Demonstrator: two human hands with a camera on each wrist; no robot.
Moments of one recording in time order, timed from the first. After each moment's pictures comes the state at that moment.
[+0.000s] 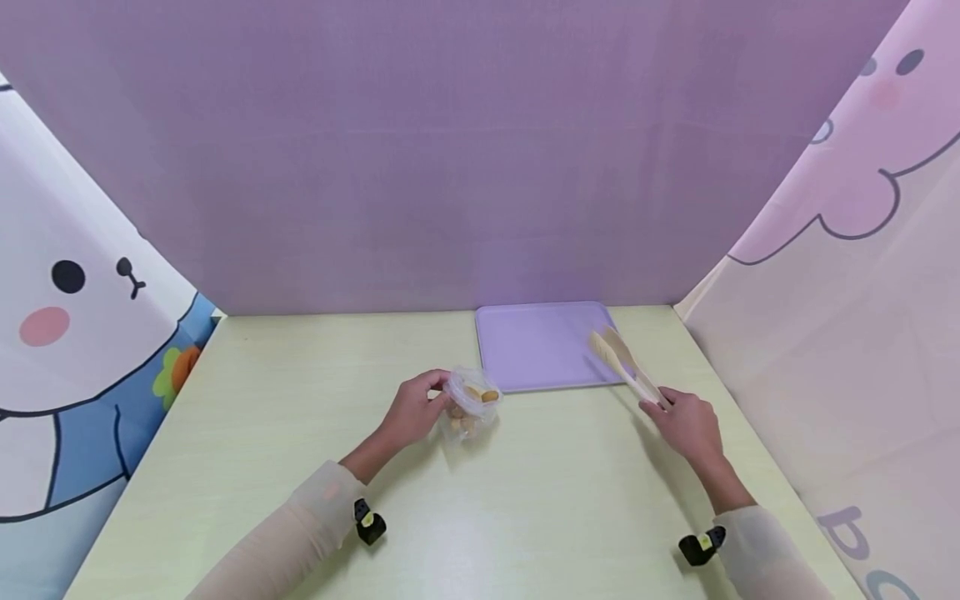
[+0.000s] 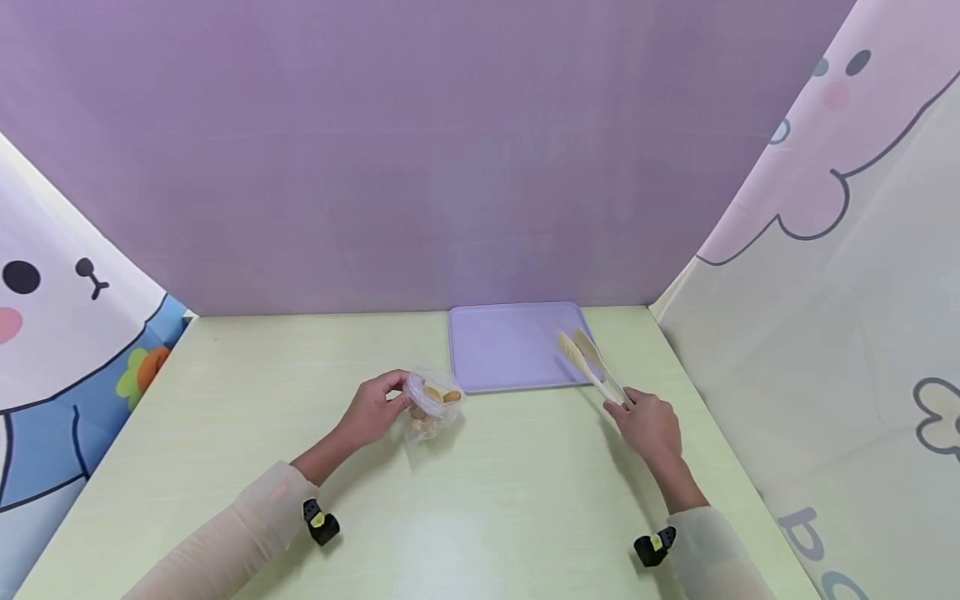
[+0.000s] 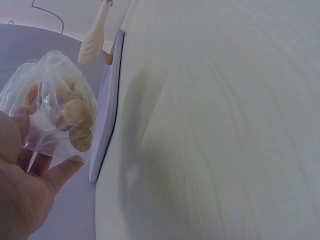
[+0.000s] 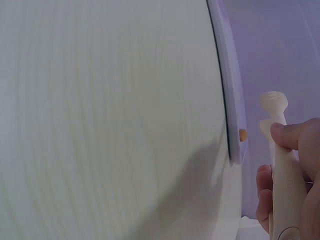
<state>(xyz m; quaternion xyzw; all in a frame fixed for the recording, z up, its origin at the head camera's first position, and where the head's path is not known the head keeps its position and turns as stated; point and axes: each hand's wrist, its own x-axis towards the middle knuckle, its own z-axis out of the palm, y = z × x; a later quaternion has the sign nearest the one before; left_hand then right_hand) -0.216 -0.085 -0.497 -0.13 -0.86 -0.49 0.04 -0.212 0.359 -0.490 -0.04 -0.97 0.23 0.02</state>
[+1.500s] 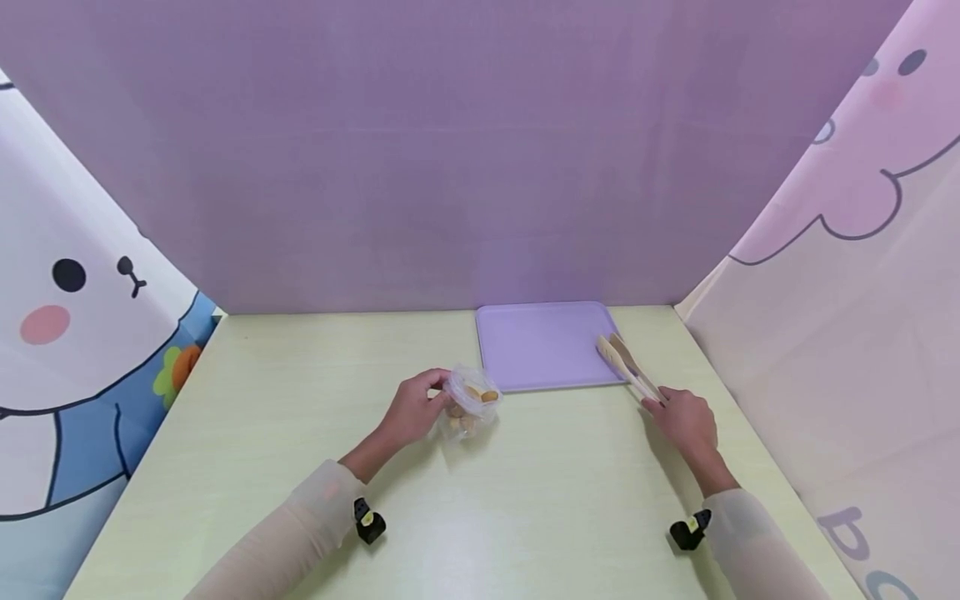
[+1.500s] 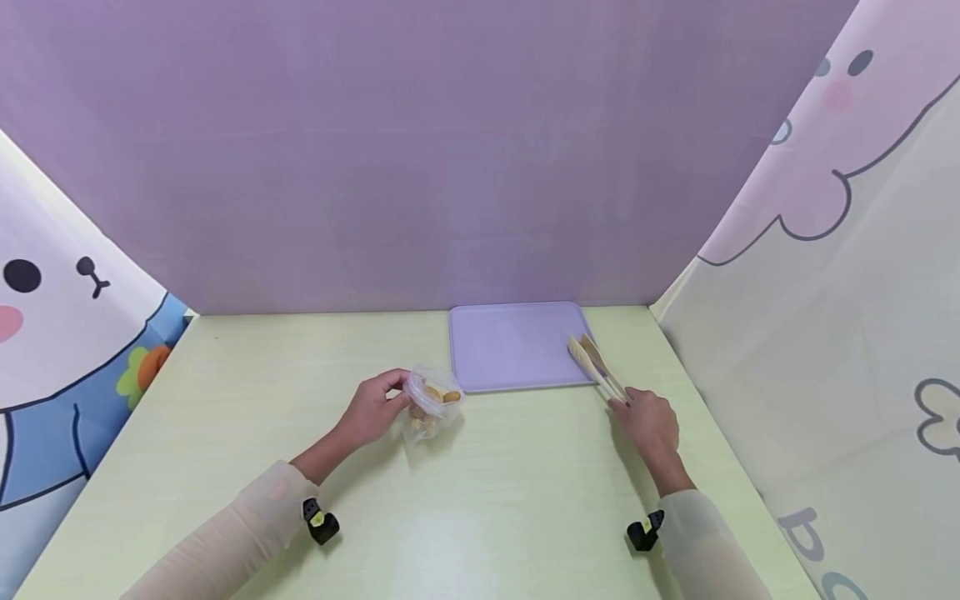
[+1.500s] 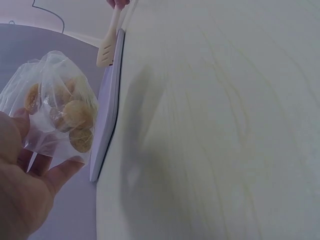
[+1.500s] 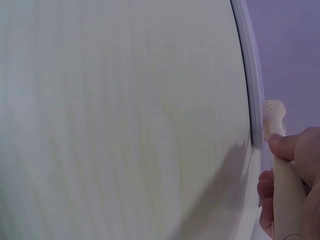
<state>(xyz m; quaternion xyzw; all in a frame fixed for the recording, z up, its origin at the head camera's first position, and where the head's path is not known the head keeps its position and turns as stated) -0.215 -0.085 -0.493 -0.12 -0.86 -0.49 0.04 -0.232 0.368 -0.508 -0.06 -0.98 0.18 0.01</state>
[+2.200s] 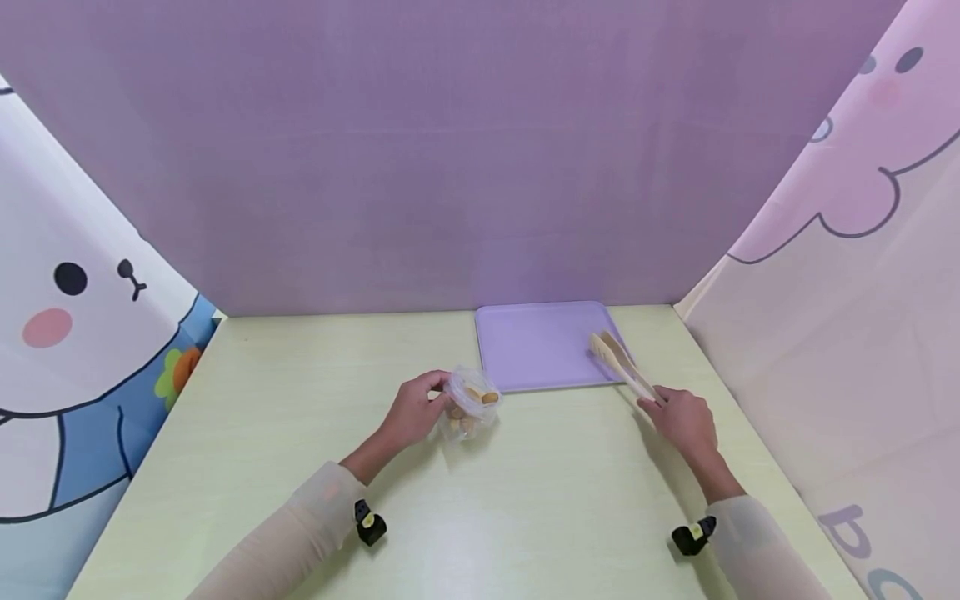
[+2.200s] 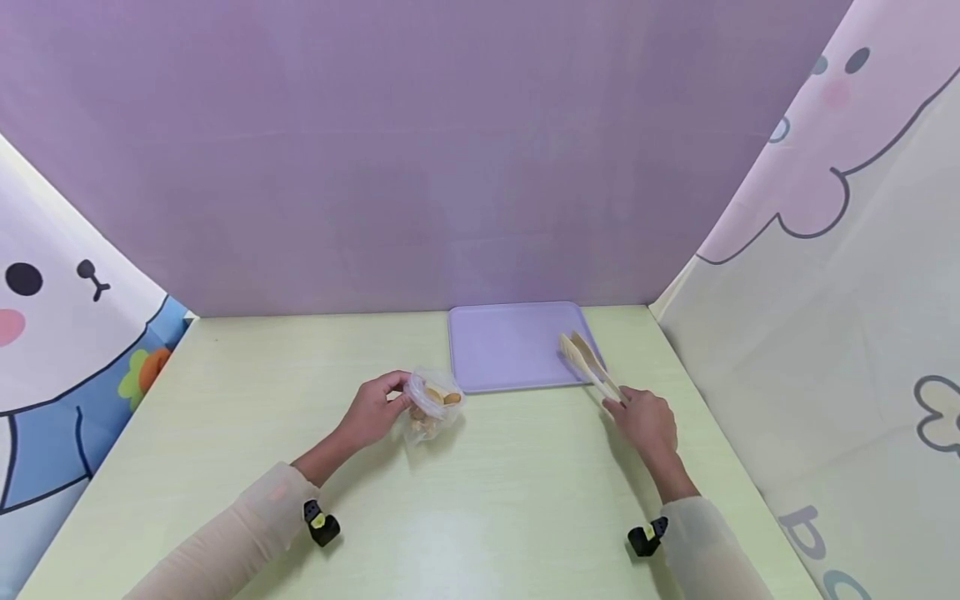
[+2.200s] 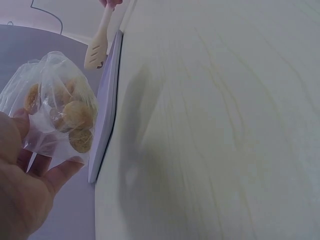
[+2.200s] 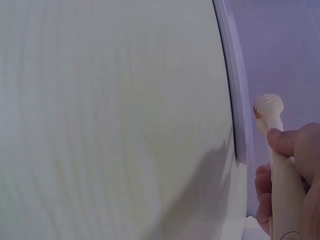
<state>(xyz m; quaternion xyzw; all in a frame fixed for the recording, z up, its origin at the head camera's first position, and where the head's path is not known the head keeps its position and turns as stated) -0.215 -0.084 -0.497 -0.11 -0.87 -0.49 0.04 -0.224 0.362 -0.500 -0.05 -0.98 0.21 -0.01</state>
